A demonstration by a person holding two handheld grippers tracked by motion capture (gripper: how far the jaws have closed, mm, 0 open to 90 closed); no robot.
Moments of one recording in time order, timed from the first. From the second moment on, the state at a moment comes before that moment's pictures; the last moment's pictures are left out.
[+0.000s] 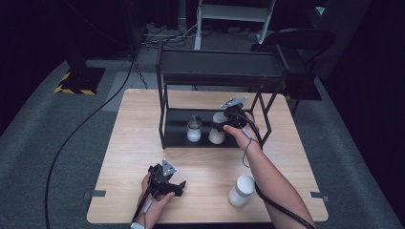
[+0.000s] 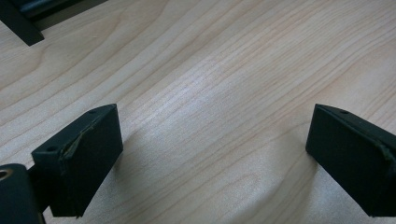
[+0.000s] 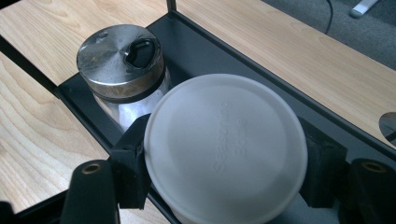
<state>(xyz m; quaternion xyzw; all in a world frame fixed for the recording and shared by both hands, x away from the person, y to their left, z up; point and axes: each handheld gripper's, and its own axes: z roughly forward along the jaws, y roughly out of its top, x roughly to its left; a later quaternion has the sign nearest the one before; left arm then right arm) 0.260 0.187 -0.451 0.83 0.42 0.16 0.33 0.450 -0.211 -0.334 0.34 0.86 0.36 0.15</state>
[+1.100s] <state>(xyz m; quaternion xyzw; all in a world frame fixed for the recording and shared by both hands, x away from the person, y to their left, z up) 0.260 0.188 -0.451 0.83 0.42 0.16 0.33 0.371 -0.241 -0.288 0.32 0.85 0.38 0.16</state>
